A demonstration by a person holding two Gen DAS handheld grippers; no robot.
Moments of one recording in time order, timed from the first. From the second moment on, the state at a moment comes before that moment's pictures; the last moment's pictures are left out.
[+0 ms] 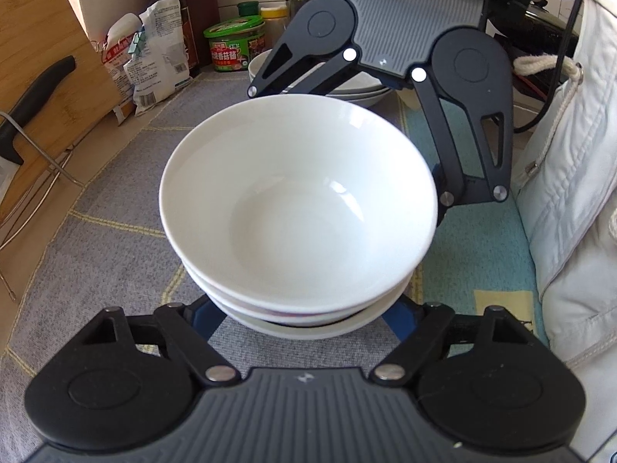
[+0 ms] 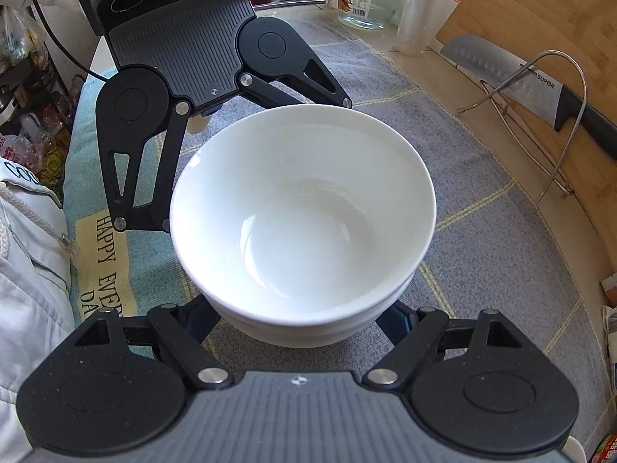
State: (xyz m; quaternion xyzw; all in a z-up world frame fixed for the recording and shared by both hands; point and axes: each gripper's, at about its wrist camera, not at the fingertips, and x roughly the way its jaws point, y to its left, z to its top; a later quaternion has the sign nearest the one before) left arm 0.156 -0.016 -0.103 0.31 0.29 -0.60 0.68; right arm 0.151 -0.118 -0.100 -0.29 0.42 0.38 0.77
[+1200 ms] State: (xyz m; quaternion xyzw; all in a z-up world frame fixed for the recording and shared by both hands) left arm 0.160 -0.022 -0.101 0.31 0.31 -0.61 0.66; right arm 0.150 -0.119 -0.094 -0.29 0.42 0.39 0.77
